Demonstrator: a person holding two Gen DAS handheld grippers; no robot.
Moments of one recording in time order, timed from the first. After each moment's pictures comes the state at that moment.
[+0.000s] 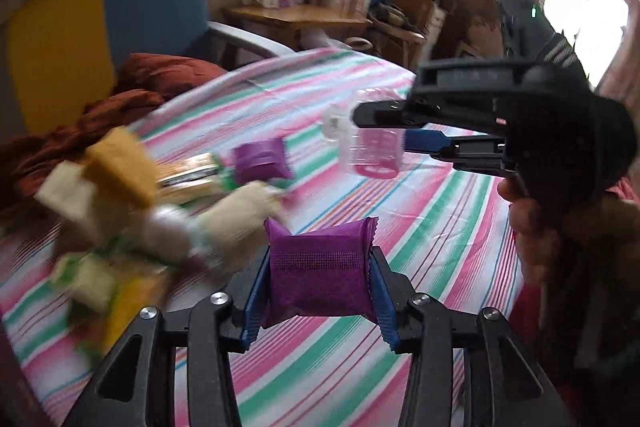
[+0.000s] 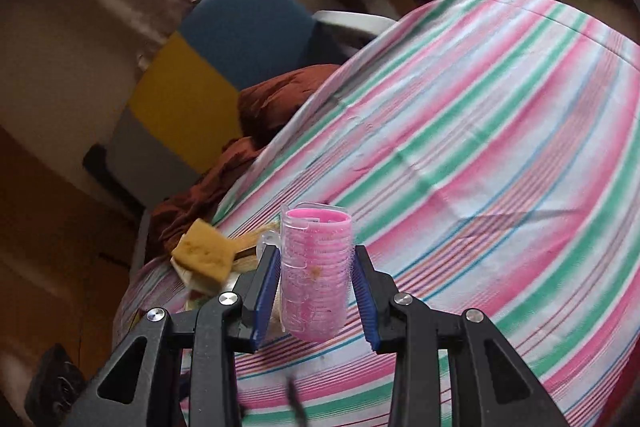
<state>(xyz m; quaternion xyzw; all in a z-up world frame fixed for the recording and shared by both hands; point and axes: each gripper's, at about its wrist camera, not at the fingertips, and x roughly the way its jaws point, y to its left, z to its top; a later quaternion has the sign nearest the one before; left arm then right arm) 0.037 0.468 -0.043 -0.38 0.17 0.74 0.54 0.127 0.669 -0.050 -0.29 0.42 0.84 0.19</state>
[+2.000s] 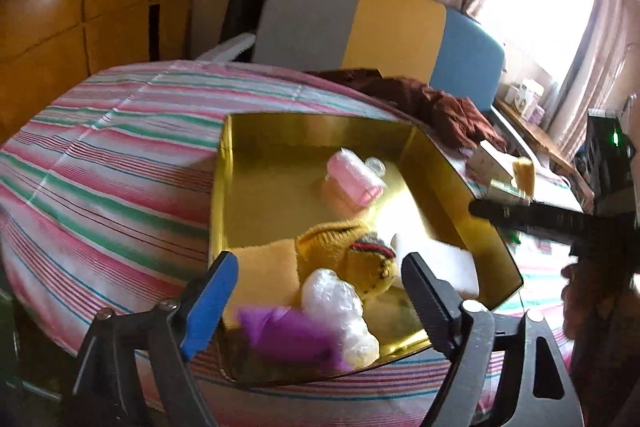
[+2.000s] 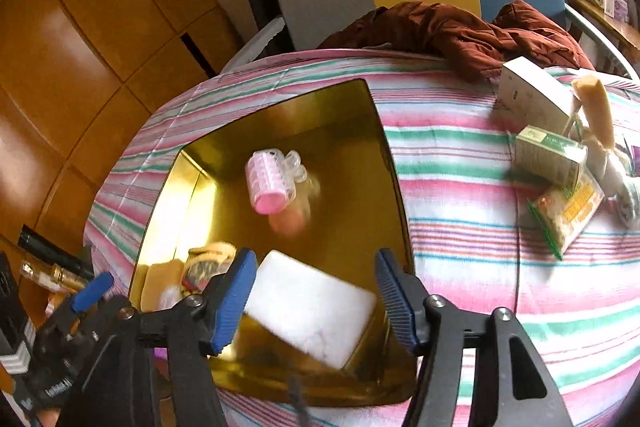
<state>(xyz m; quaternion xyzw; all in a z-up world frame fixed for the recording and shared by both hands) -0.031 0.017 -0.042 -0.39 -0.04 0.90 0.19 -0.034 0.278 -0.048 -0.44 0.19 0.88 -0.03</state>
